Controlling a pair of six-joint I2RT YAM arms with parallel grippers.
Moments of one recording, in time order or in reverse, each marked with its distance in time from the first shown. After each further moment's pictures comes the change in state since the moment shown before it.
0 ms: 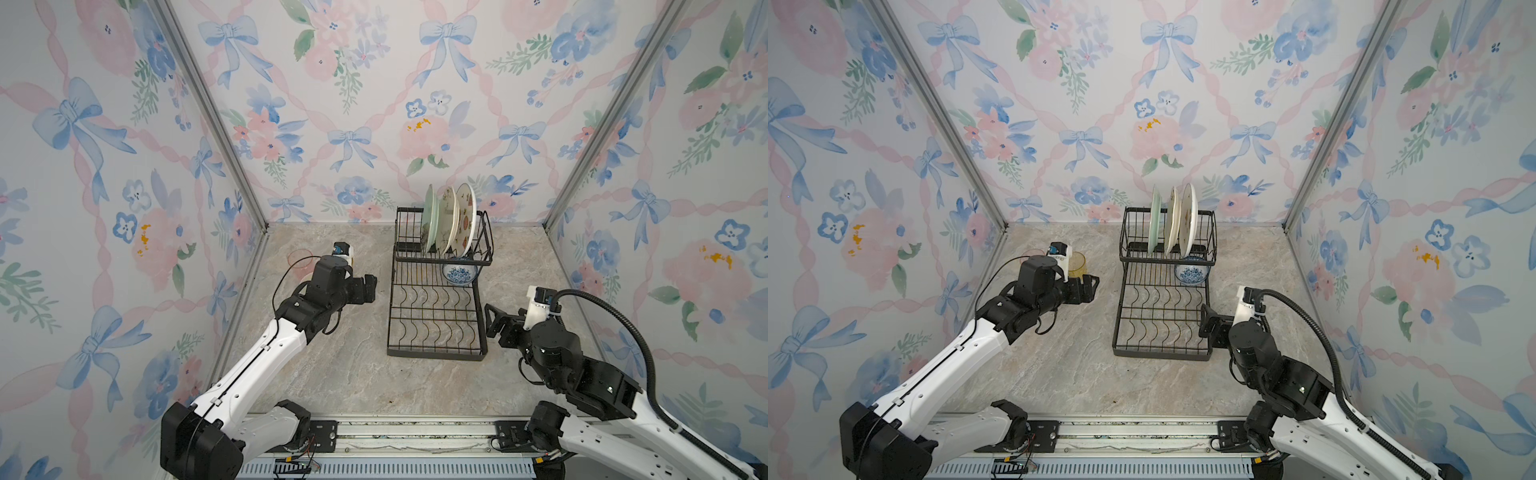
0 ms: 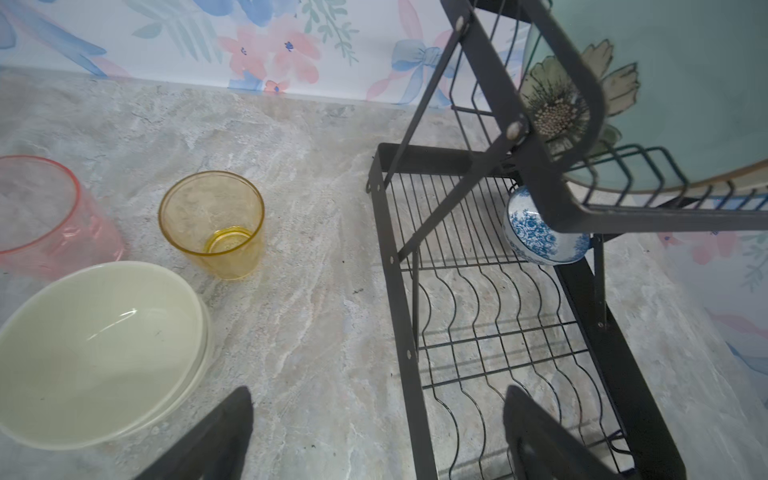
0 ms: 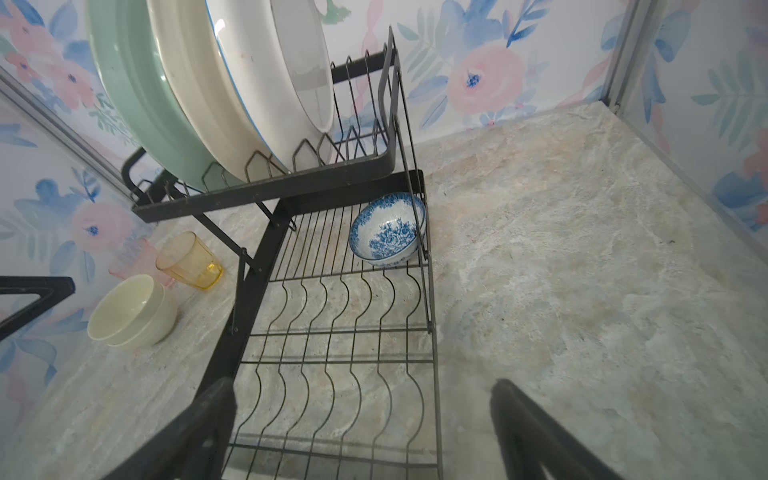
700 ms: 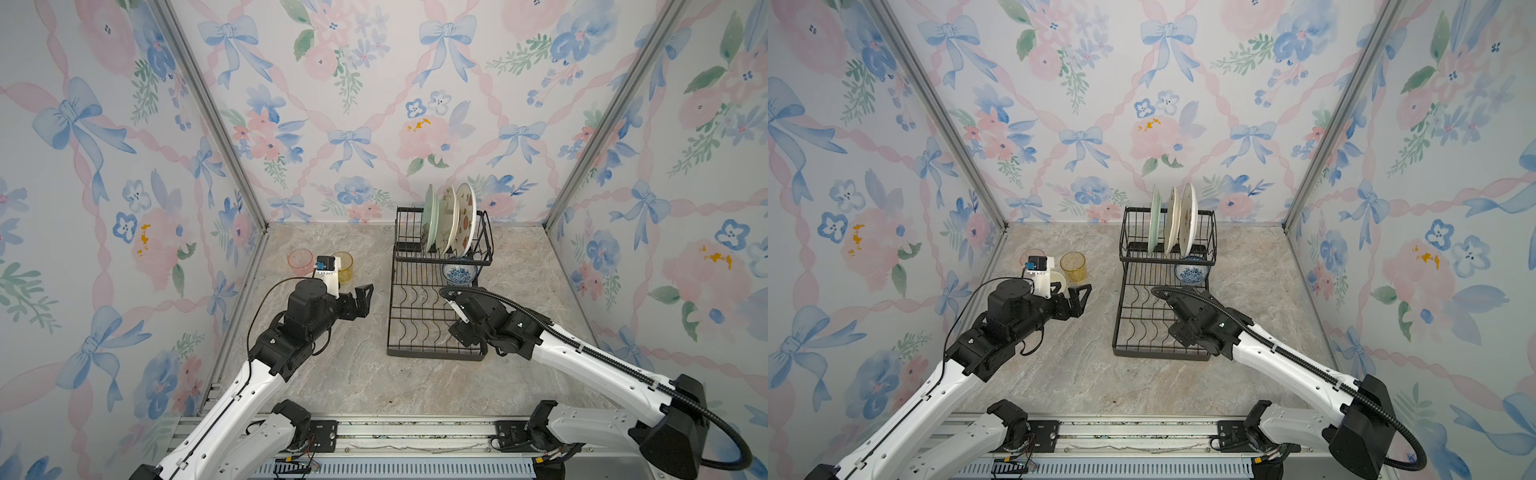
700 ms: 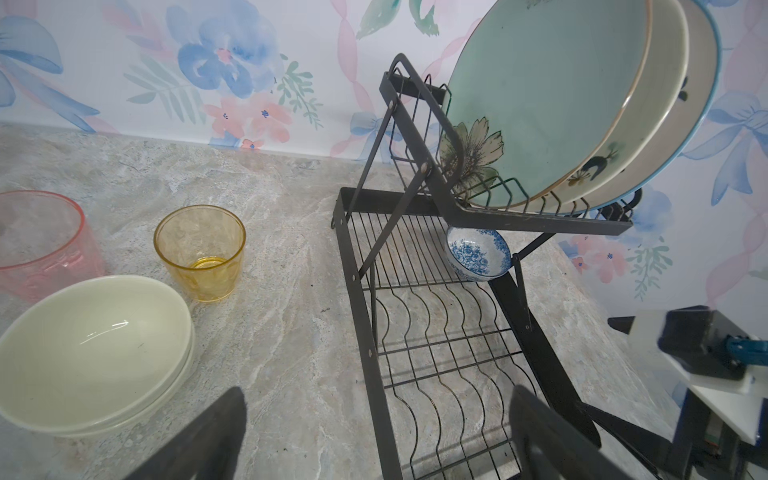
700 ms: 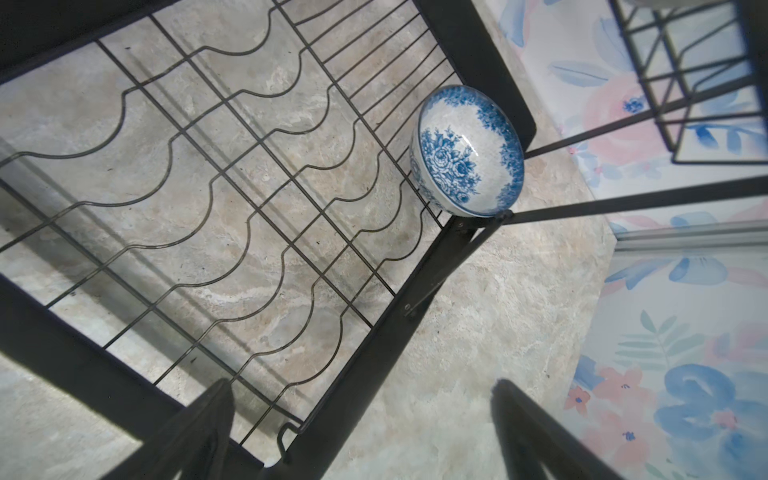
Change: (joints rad) left arm -0.008 -0.297 -0.156 0.074 0.040 -0.023; right arm -0.036 0.554 0.203 -0.105 -0.145 -0.787
